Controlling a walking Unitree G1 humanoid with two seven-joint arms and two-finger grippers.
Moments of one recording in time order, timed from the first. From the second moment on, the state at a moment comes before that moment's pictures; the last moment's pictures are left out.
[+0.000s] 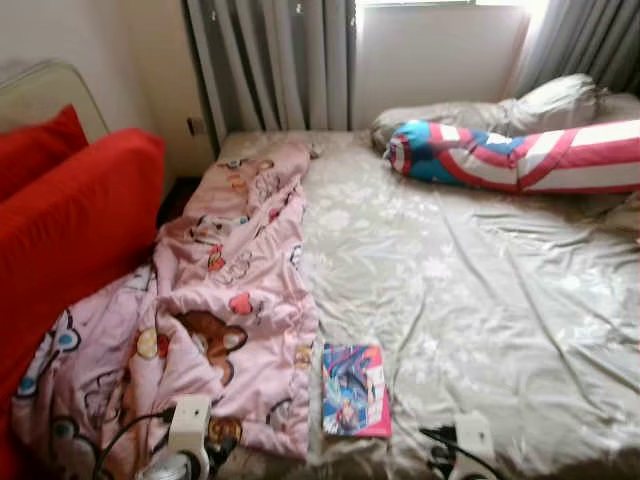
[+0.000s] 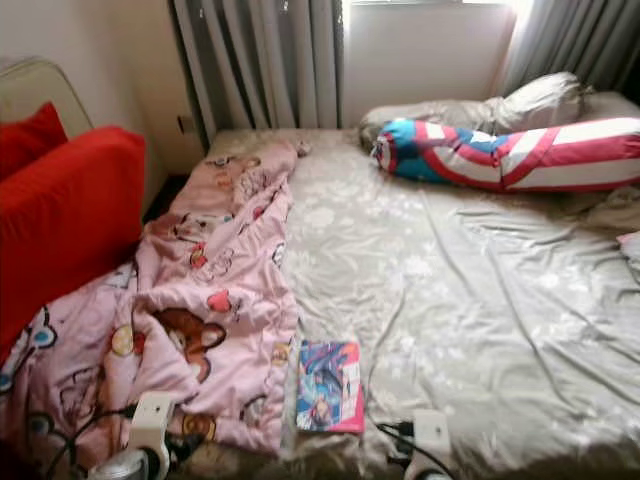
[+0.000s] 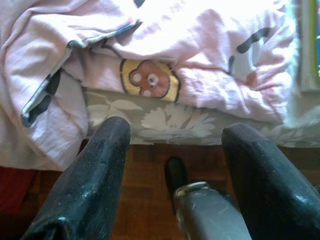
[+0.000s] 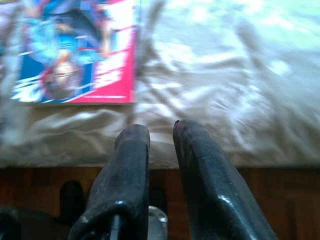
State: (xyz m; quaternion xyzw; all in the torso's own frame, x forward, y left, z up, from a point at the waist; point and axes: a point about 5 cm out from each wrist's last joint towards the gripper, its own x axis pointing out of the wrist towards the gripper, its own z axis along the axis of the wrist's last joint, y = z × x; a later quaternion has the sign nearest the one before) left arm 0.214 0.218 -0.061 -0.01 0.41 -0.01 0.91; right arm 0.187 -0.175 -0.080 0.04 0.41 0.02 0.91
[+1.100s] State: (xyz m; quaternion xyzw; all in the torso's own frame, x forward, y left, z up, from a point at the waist) left arm 0.304 0.187 0.031 -0.04 0.08 -0.03 1.00; right arm 0.241 -0.194 -0.034 0.04 0.23 0.01 0.97
